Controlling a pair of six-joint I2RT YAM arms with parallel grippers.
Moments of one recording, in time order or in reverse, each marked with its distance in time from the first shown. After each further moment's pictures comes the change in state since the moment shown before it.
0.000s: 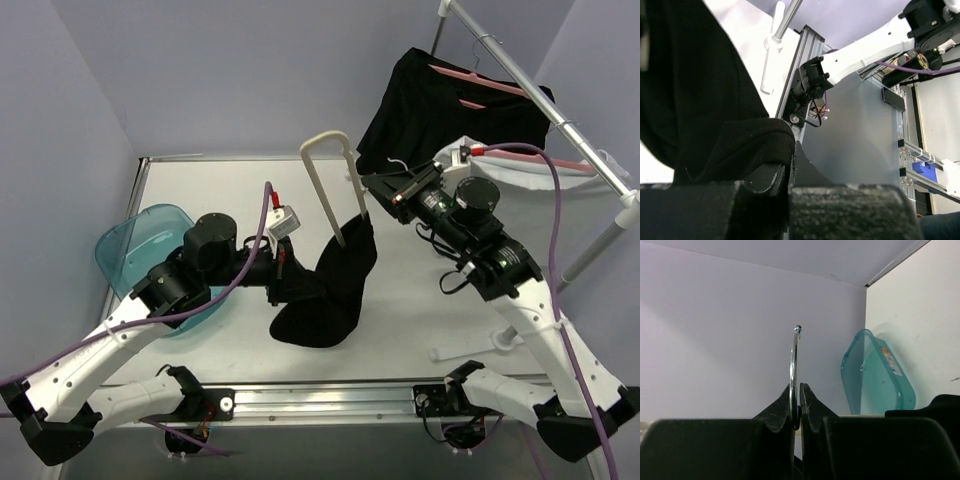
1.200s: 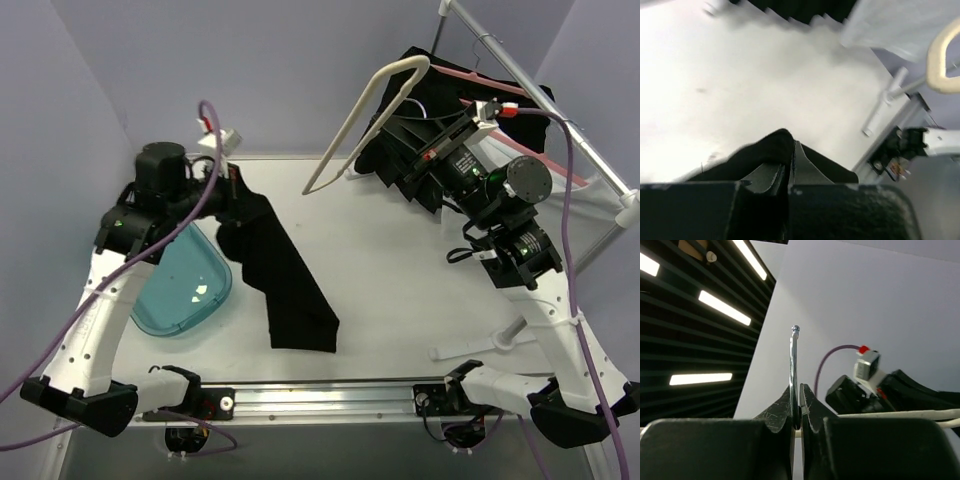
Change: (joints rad) left arm 0.448 0.224 0.426 -0.370 -0.088 0.158; right arm 0.002 0.092 0.248 0.286 -0.126 0.290
